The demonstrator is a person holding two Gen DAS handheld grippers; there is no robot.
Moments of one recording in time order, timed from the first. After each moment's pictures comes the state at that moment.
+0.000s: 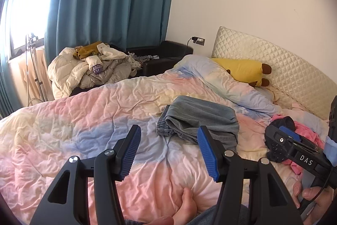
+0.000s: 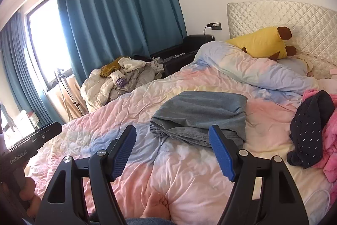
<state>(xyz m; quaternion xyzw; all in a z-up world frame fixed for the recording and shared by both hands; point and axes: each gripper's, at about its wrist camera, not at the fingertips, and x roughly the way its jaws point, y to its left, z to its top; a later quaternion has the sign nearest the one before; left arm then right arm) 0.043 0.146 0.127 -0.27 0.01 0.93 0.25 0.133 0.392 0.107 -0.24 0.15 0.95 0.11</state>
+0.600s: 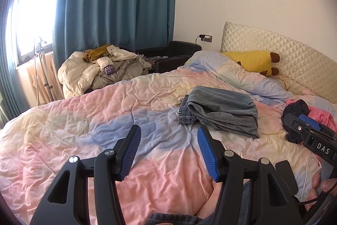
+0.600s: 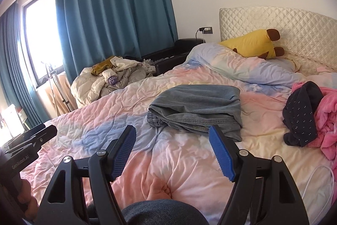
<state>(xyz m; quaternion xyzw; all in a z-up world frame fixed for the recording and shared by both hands) 0.051 0.098 0.069 -0.25 0.05 0.94 0.23 0.152 0.334 0.068 -0.23 0.12 0.95 0.16</state>
